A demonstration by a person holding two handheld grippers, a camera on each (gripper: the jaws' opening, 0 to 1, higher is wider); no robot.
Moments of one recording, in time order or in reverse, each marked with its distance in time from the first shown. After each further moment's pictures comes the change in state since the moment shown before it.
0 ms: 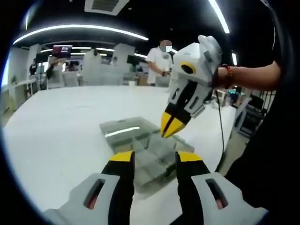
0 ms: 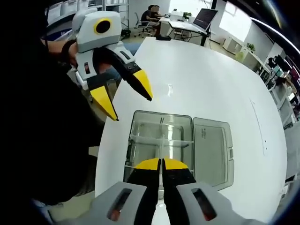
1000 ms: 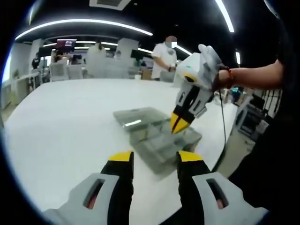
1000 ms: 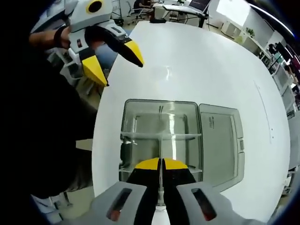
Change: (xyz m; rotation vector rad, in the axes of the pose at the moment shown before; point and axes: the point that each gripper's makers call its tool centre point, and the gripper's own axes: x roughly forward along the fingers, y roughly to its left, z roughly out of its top) left arm -0.025 0.035 -0.021 -0.032 0.073 0.003; right arm 0.028 0.001 -0.014 0.076 0.129 0.008
